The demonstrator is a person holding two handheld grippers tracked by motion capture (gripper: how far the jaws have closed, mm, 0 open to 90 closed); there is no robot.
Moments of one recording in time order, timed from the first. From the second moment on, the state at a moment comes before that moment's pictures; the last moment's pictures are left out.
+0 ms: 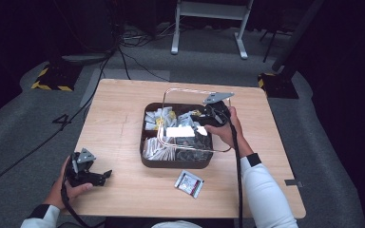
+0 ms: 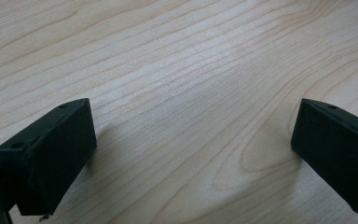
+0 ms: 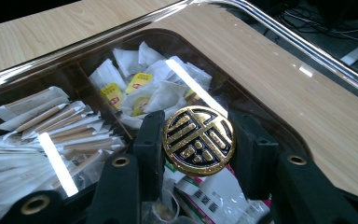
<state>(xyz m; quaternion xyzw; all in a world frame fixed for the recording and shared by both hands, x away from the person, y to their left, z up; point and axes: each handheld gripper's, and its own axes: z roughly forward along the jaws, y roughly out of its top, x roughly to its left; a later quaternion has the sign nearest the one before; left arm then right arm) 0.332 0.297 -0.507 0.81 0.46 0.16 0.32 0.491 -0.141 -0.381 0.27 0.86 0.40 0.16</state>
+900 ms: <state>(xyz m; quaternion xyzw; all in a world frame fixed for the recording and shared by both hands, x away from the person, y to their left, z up) 0.333 0.297 -0.507 0.81 0.46 0.16 0.32 0.495 -0.099 -0.408 0.25 0.88 0.39 0.13</state>
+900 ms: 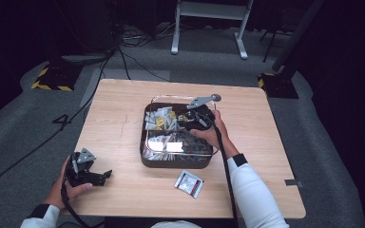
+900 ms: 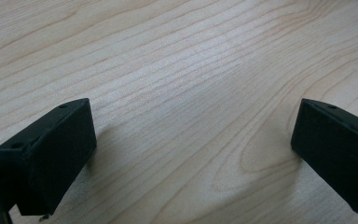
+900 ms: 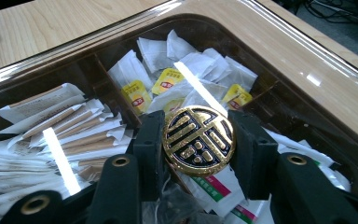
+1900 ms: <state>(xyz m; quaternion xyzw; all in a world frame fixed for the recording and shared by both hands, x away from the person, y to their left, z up) 0.332 0.297 -0.507 0.81 0.46 0.16 0.32 0.496 -0.077 -0.431 0.25 0.89 0.37 0.11</state>
